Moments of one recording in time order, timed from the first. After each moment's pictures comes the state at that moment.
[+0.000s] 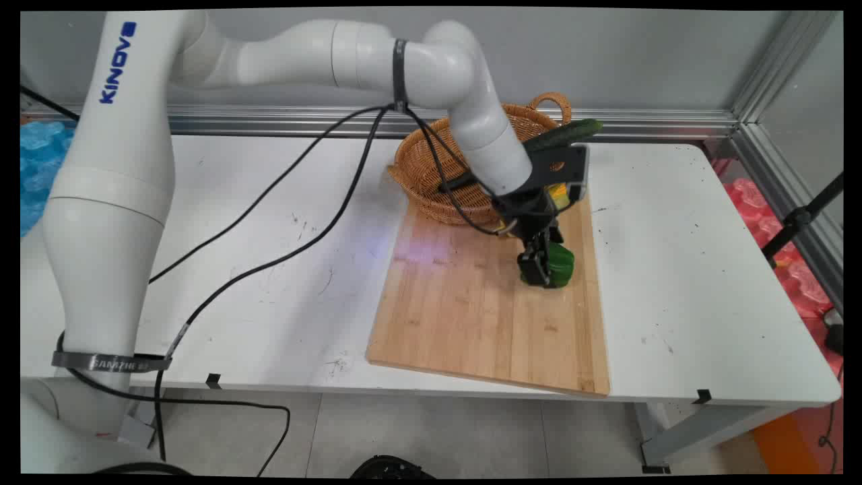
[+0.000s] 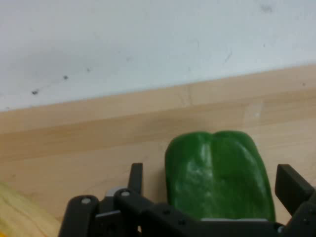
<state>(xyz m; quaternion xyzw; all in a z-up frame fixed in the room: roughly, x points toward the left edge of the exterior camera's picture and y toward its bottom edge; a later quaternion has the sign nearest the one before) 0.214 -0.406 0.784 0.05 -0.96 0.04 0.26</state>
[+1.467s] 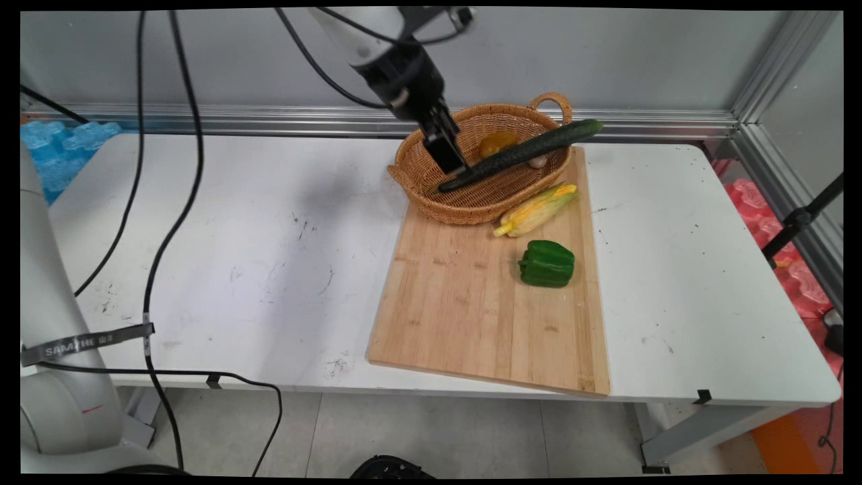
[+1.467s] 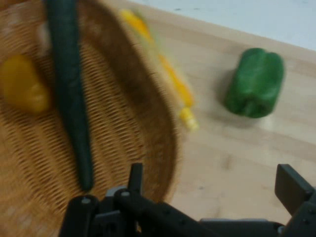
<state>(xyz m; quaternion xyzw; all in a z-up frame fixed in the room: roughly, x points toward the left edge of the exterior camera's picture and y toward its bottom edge) 0.367 -0.345 0.956 0.28 -0.92 0.09 0.24</state>
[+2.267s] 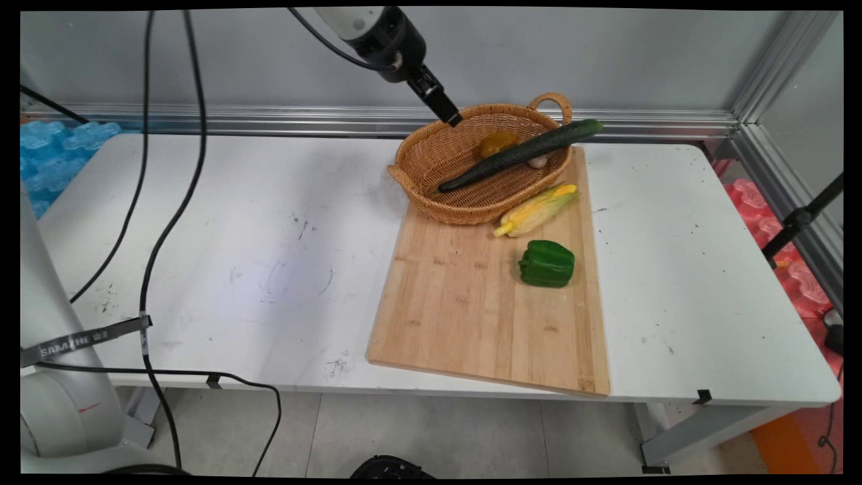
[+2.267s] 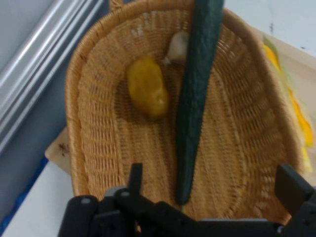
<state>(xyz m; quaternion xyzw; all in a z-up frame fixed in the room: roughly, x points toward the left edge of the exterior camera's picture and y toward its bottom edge) 0.406 -0.388 0.950 0.39 -0.87 0.17 0.26</state>
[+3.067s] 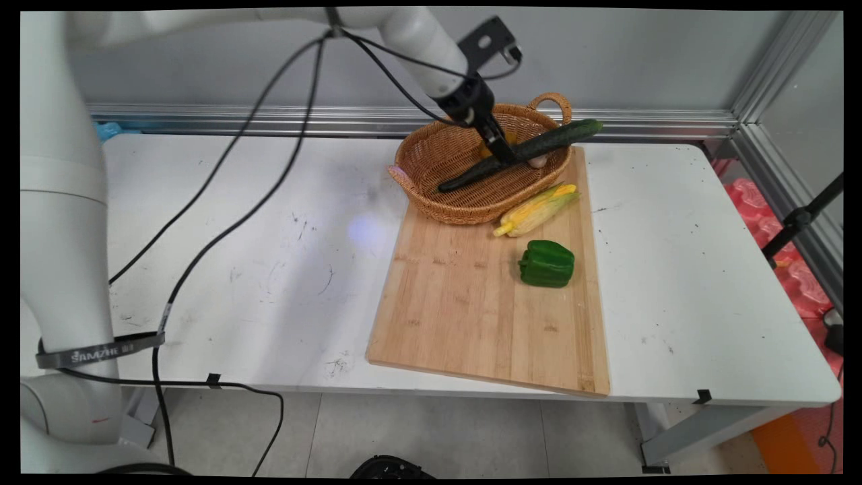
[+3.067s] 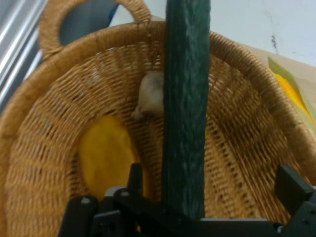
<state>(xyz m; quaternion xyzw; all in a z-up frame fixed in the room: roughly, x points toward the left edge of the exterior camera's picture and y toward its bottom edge) 0.336 -0.478 0.844 0.31 -0.90 0.16 0.27</state>
